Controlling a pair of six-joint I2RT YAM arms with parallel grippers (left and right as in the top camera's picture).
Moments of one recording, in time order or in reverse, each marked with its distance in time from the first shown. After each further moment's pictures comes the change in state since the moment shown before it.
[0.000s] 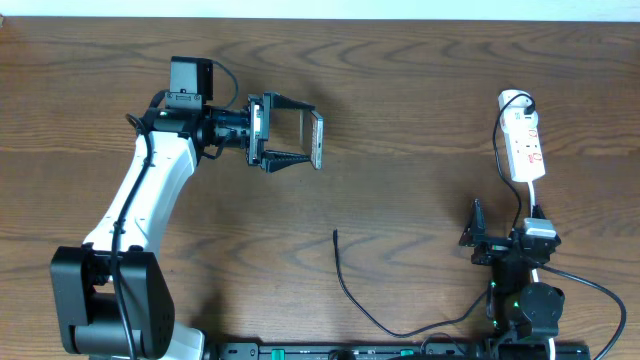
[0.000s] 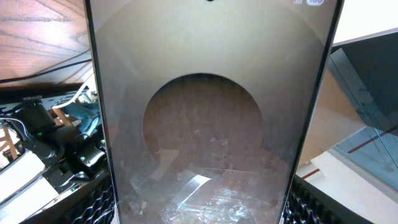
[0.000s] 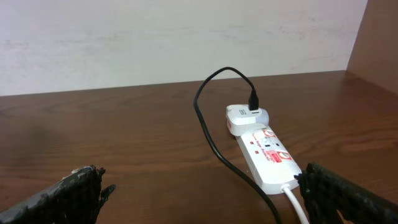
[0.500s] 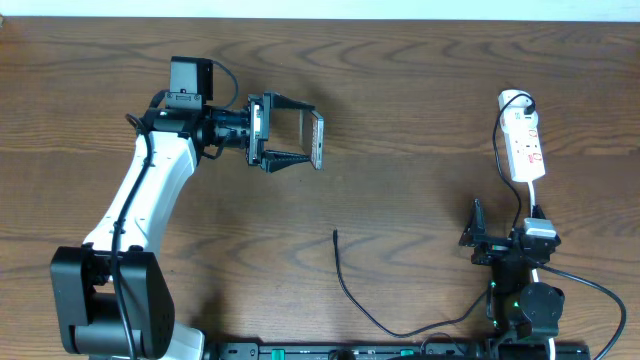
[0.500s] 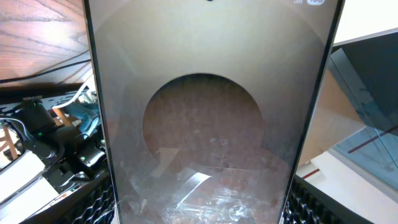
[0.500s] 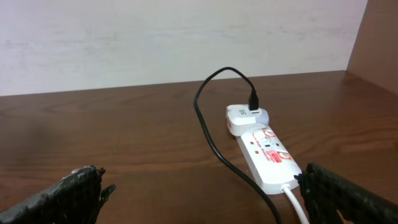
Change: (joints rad) left arm 0.000 0.000 0.000 0.000 0.000 0.000; right arm 0.000 0.000 0.000 0.000 0.000 0.000
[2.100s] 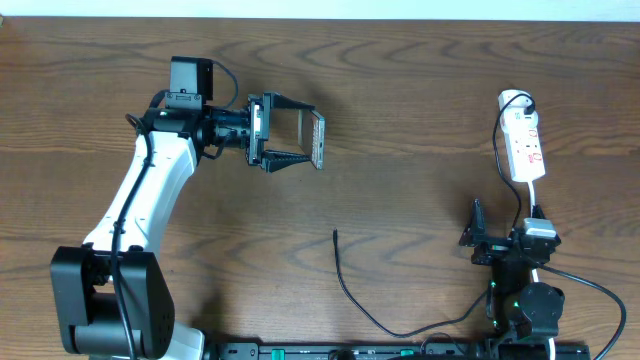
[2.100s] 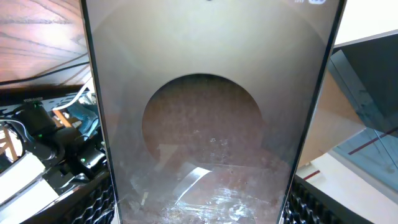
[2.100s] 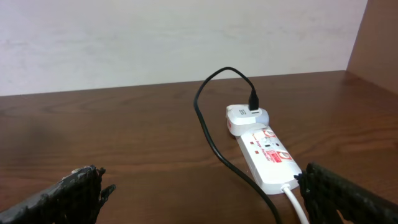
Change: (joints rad) left arm 0.000 0.000 0.000 0.000 -0.007 0.001; right arm 0.000 0.000 0.000 0.000 0.000 0.000
